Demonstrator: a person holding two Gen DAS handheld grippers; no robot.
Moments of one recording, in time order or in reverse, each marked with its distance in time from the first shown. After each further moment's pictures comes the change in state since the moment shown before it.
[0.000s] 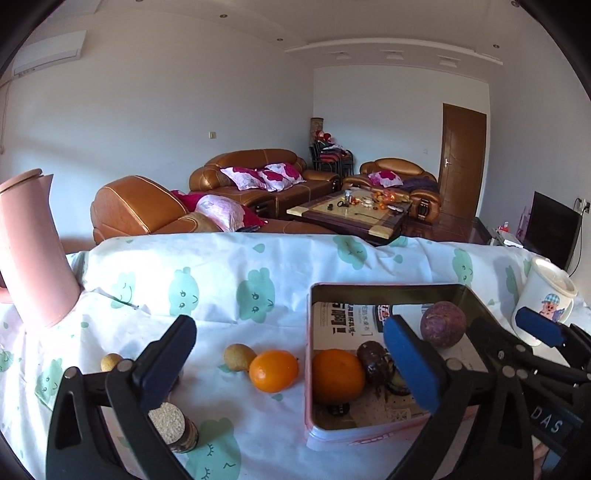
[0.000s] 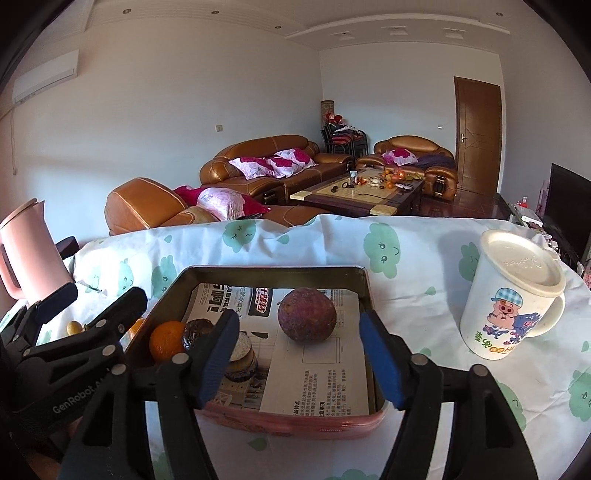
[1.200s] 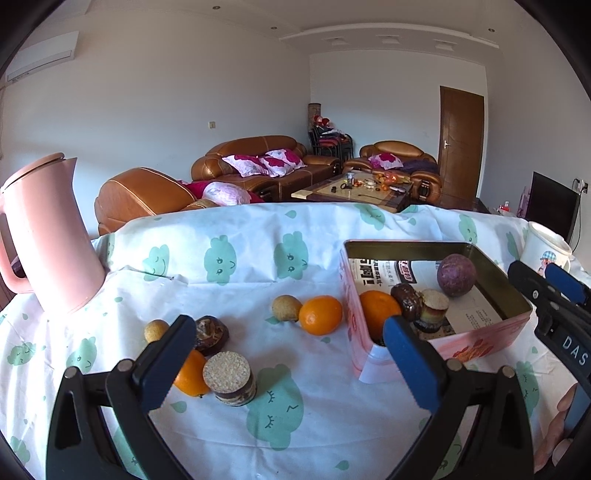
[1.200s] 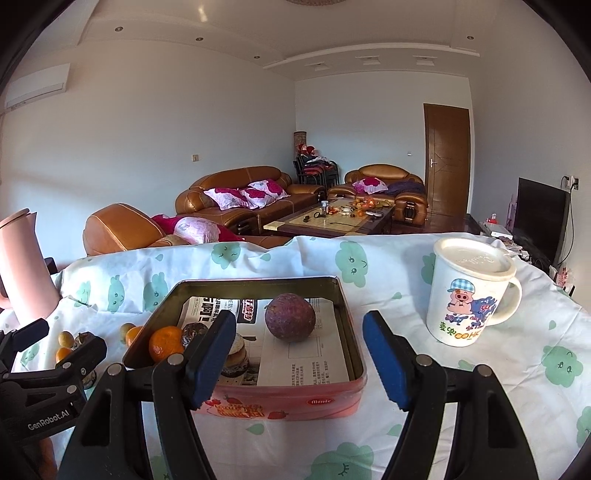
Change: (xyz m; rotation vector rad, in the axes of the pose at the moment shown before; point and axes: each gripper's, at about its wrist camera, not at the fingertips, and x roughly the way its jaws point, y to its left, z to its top) left arm -0.030 0.034 -0.026 0.045 0.055 0.013; right arm -0.039 0.013 -0.023 0.012 -0.130 -0.117
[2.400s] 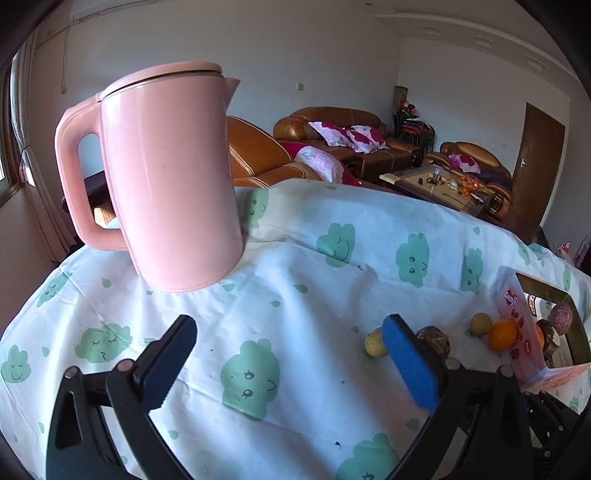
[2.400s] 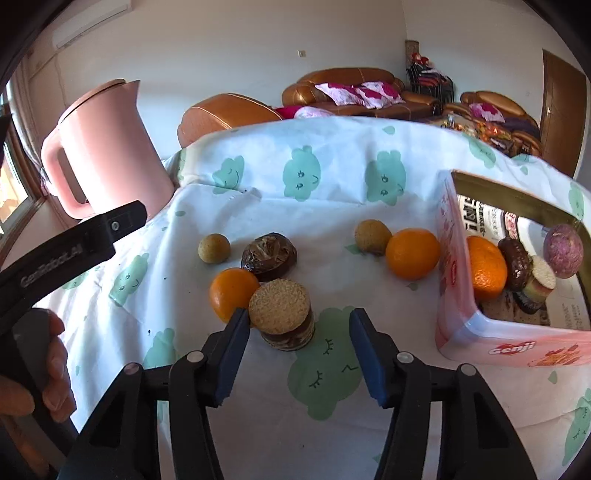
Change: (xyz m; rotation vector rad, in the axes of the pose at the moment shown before) left arm 0.013 0.175 0.005 -0.221 0.137 0.222; right arm 0.057 0.201 -0.042 -0.125 0.458 0.410
